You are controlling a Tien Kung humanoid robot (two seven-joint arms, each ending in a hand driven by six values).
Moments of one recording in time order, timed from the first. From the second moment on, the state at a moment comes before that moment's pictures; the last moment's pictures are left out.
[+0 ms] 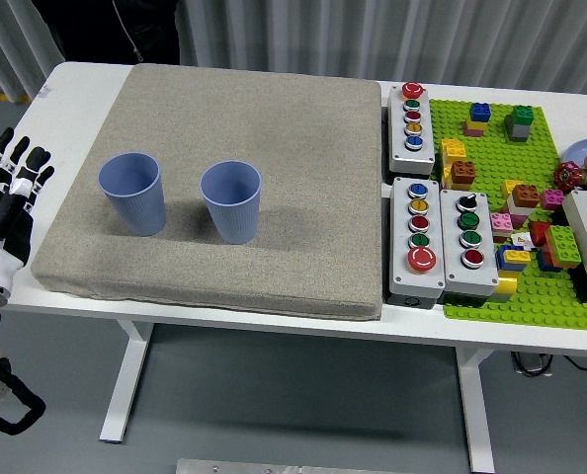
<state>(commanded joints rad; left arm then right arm) 0.14 0.42 -1.33 -1.67 0.68 0.27 -0.33 0.18 -0.08 1.67 0.18 -1.03 -0.22 -0.31</state>
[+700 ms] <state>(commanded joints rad) 0.13 0.39 -1.26 -1.59 1.06 0.35 -0.26 0.17 -0.09 1.66 0.19 -1.02 -0.22 -0.31</state>
